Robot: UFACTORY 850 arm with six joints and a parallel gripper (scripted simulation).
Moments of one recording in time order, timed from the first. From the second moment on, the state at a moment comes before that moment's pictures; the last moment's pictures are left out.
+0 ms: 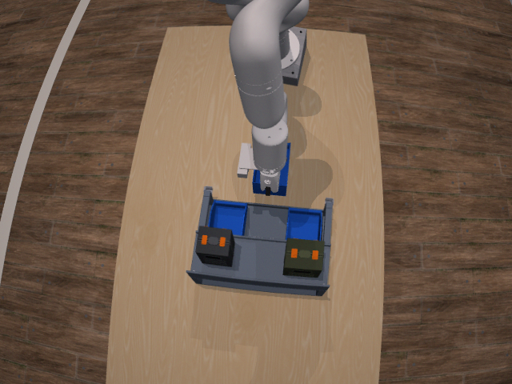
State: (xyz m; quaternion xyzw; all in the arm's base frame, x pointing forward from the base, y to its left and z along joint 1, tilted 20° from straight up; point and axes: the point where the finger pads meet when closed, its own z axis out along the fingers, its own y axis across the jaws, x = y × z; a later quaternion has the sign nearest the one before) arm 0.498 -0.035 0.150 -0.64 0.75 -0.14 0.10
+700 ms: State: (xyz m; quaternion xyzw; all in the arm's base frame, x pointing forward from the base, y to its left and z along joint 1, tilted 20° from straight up) arm 0.507 -0.037 0.153 -0.64 0.75 -0.15 0.10
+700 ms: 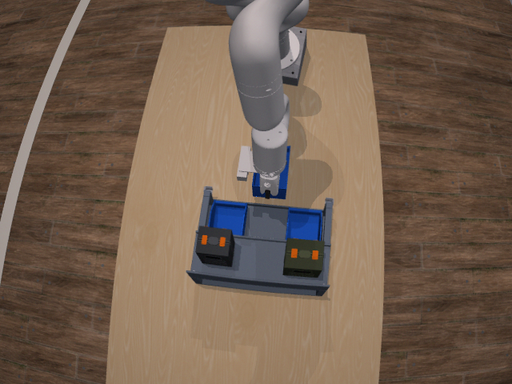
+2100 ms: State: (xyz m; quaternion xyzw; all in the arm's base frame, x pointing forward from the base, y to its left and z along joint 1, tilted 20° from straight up) arm 0.526 -0.039 0.159 -0.64 0.75 -0.15 0.10
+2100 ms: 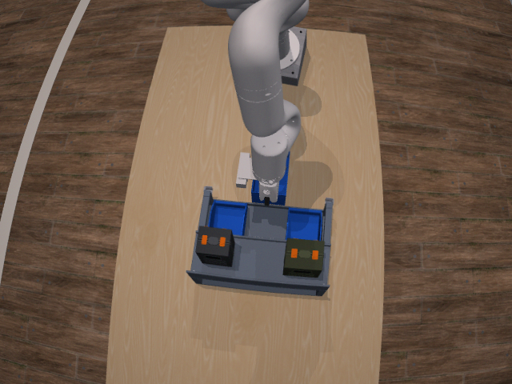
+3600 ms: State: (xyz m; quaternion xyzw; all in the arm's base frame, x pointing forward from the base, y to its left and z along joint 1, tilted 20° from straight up) arm 0.553 -0.043 0.170 -0.64 0.75 -0.14 0.10
